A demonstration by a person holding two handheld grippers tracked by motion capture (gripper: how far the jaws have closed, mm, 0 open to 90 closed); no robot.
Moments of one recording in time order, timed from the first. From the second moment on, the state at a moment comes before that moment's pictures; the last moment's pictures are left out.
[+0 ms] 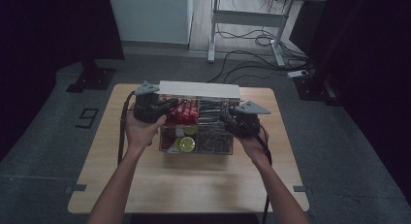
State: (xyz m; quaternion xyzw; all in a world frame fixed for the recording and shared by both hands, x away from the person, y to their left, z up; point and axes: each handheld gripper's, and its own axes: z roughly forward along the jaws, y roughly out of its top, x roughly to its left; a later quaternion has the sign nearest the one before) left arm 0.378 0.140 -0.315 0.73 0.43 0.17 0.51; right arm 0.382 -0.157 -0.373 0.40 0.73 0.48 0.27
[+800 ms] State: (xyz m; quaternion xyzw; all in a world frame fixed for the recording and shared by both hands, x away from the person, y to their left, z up) left arm 0.379 0.138 -0.317 0.72 0.43 0.17 0.51; right arm 0.384 -0.158 -0.378 0.42 0.73 0.47 0.27
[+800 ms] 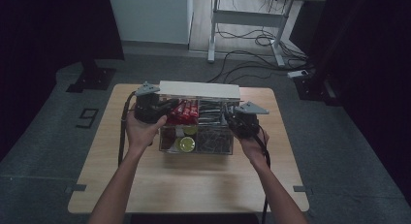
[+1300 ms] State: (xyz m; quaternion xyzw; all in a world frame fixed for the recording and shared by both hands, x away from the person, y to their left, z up) left arm 0.380 0.137 -0.319 0.72 0.43 0.17 0.51; right arm 0.358 -0.180 -0.362 0.40 0.70 0.52 0.27
